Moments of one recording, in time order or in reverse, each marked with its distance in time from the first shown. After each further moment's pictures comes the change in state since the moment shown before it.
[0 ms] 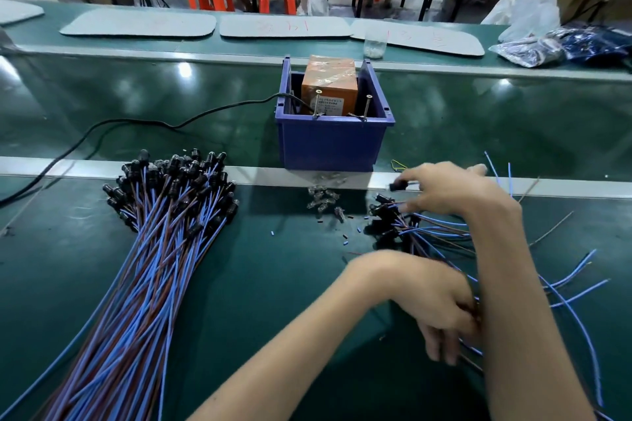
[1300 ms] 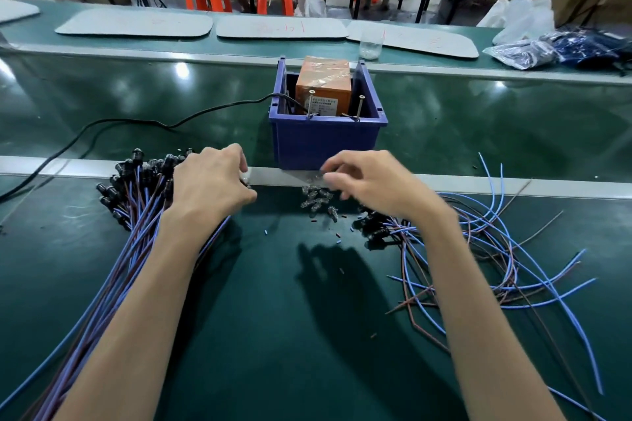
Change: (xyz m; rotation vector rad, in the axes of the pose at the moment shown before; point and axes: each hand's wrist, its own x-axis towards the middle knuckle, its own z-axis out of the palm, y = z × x) left_hand -0.131 -0.125 -0.075 0.446 1.403 -0.700; right_hand 0.010 -0.044 0.015 0.677 0.198 -0.503
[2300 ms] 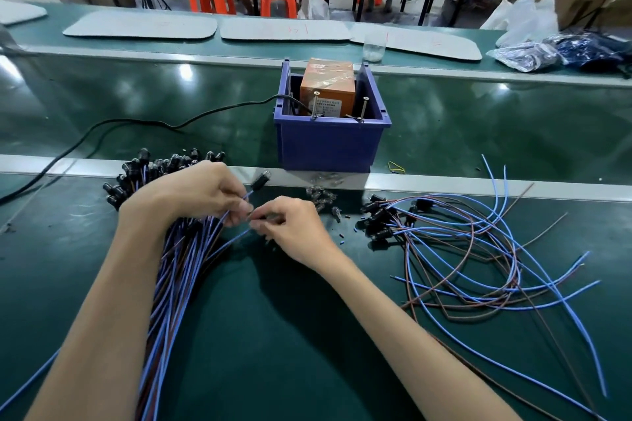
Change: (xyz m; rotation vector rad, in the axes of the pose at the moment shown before) left_hand 0.005 -0.033 -0.021 -0.240 -0.557 0.300; right_hand 0.019 -0.017 0.129 0.352 0.099 -0.048
